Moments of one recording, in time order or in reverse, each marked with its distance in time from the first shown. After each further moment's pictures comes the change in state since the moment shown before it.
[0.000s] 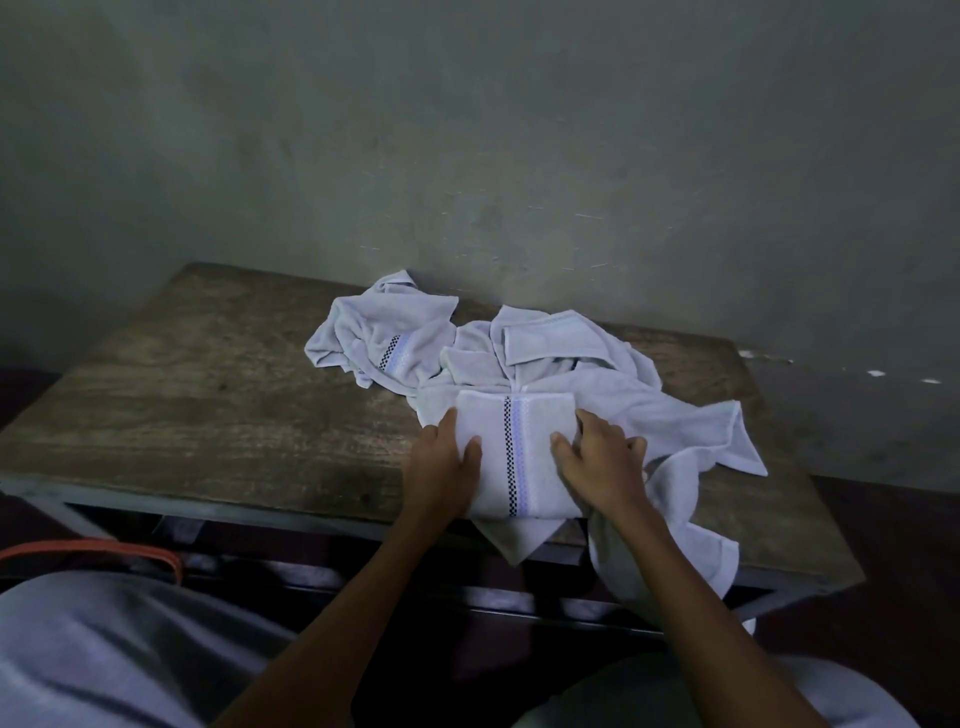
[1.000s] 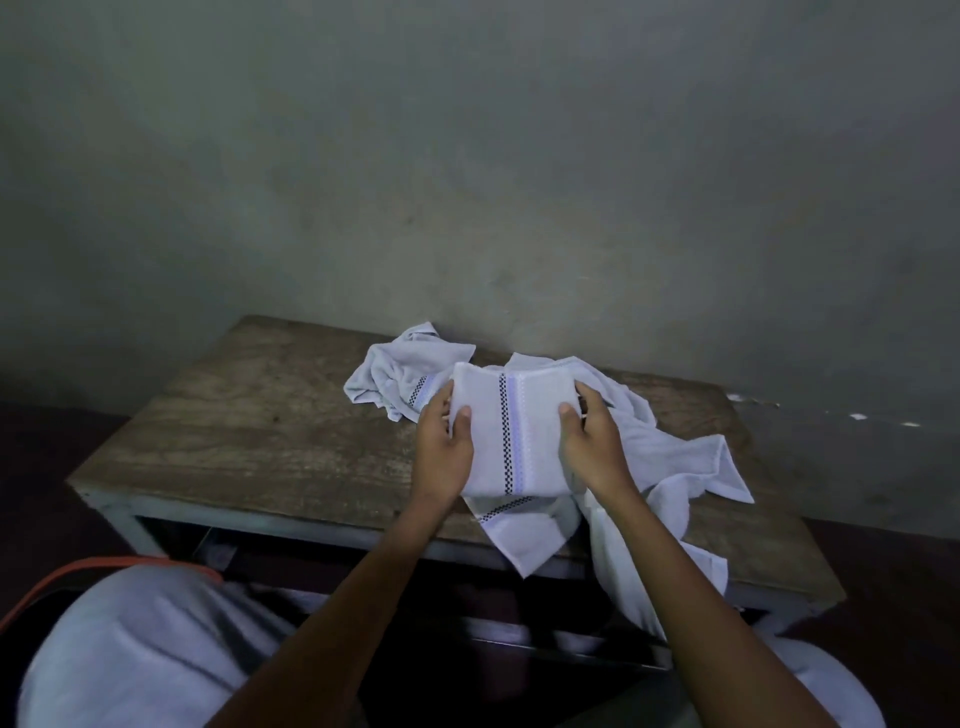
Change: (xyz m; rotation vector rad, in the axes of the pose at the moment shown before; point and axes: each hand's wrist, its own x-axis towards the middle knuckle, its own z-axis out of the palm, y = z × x) left_hand -0.014 0.048 -0.085 -0.731 0.262 0.057; right_hand -0.021 -0.069 -0.073 0.810 0.117 -0.048
